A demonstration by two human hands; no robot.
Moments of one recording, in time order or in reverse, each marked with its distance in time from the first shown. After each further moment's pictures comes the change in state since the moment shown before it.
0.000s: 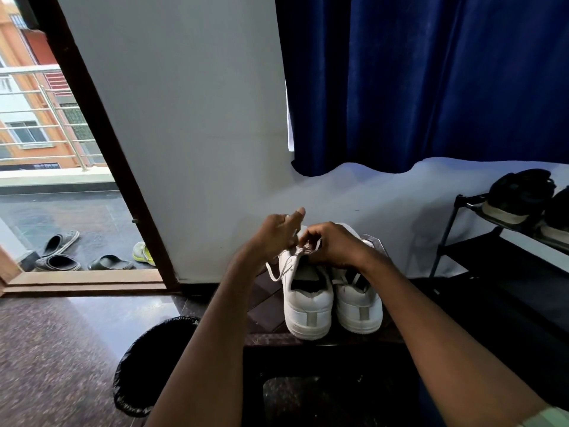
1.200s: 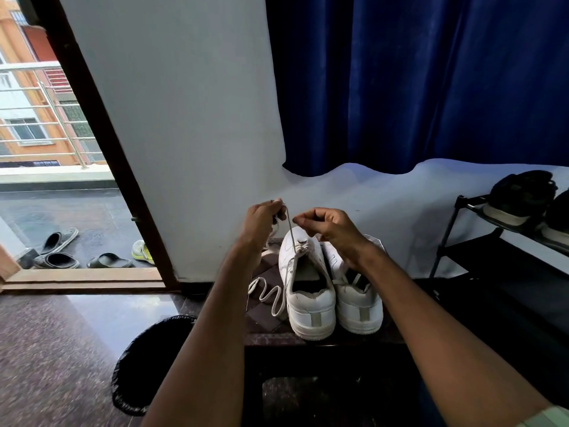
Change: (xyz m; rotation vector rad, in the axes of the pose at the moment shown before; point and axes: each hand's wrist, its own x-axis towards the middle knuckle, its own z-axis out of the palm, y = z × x) left_hand 0.007 -0.001 -0.017 -0.218 0.200 0.061; right_hand 0.009 -0.003 0.002 0.740 0.158 0.062
